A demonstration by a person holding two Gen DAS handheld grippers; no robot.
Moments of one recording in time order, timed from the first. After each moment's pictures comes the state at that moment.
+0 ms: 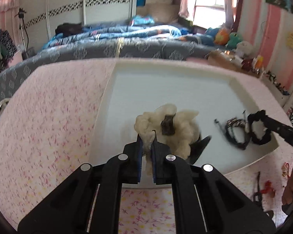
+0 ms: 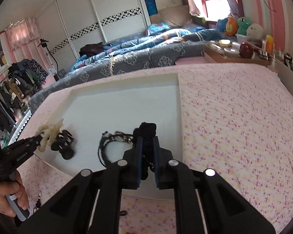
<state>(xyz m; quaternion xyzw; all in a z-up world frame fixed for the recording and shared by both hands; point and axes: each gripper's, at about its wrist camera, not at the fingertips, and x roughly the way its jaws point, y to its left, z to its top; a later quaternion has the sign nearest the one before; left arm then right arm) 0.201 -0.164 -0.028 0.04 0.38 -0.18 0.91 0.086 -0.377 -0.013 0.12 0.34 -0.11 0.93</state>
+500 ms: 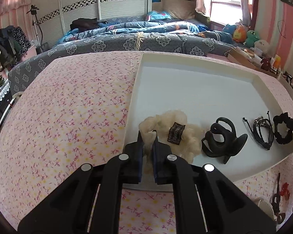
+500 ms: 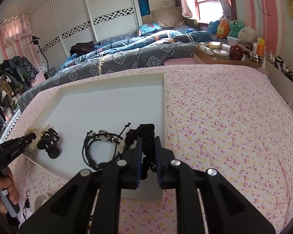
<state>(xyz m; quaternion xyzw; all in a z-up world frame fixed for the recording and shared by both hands) 0.222 -0.154 -0.037 0.05 0.39 -0.12 0.91 0.085 -0.385 -0.010 0.10 0.34 -0.14 0.92</state>
